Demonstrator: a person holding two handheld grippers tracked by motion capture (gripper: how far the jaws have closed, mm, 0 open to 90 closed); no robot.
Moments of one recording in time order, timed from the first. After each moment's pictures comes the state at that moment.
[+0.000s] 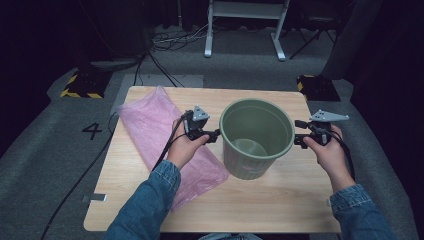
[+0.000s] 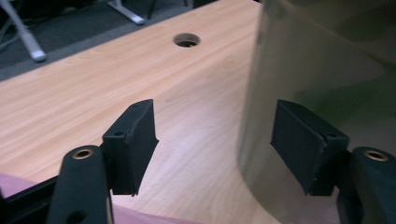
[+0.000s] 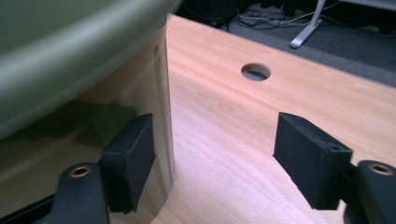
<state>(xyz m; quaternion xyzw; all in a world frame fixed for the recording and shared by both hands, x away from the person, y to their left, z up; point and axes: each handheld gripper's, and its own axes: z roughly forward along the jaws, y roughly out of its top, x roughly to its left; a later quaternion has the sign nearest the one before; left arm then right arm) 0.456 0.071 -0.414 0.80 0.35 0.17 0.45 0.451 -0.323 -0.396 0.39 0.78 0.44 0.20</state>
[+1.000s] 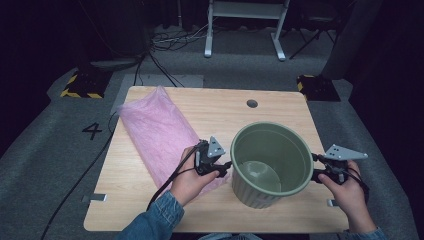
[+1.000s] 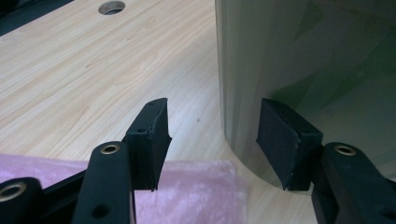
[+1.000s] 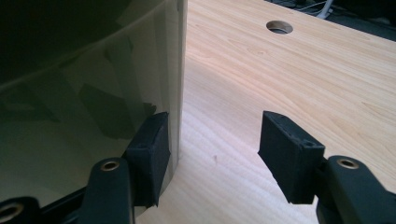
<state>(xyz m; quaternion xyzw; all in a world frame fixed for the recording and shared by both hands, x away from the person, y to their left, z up) 0.352 0.041 -0.411 0.85 0.29 0.16 0.41 0.348 -0.347 -0.414 0.36 0.81 0.43 0.20</state>
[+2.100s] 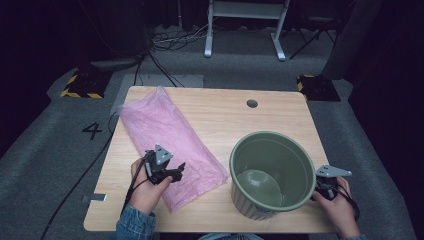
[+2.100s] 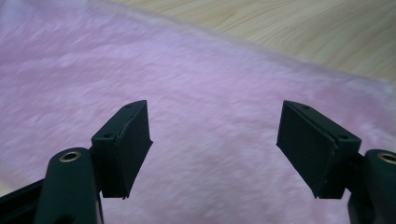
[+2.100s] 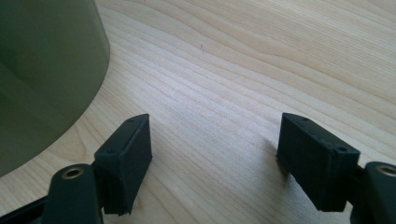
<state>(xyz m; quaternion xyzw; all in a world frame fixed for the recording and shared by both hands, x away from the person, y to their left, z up) 0.345 0.175 -0.450 0.78 0.46 0.23 0.36 0.344 -0.367 -0.503 0.40 0.82 0.37 0.18</state>
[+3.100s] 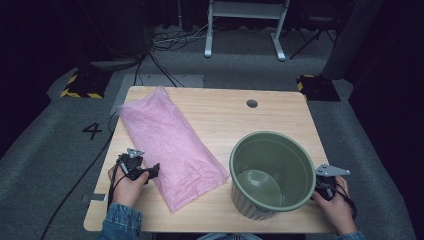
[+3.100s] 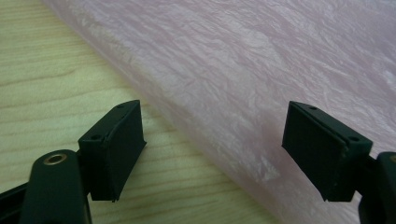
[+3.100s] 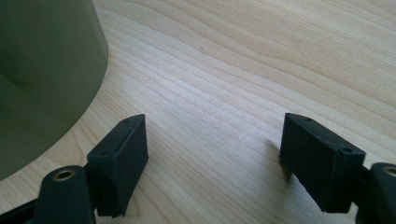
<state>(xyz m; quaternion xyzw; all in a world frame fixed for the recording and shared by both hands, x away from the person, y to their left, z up) 0.363 0.234 -0.497 0.72 0.59 0.19 0.31 0.346 -0.364 -0.503 0.40 0.82 0.37 0.18</state>
